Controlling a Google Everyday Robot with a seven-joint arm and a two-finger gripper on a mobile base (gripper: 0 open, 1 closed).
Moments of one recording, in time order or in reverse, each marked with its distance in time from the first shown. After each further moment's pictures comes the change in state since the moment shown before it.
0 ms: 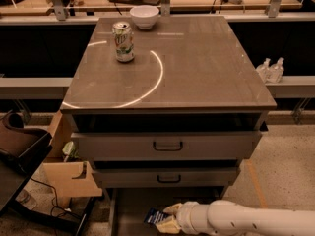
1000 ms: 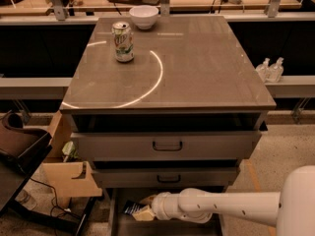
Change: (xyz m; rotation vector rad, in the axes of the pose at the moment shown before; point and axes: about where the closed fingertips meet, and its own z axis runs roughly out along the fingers) arm -0.040 -0.007 0.131 -0.108 -0.093 -0.007
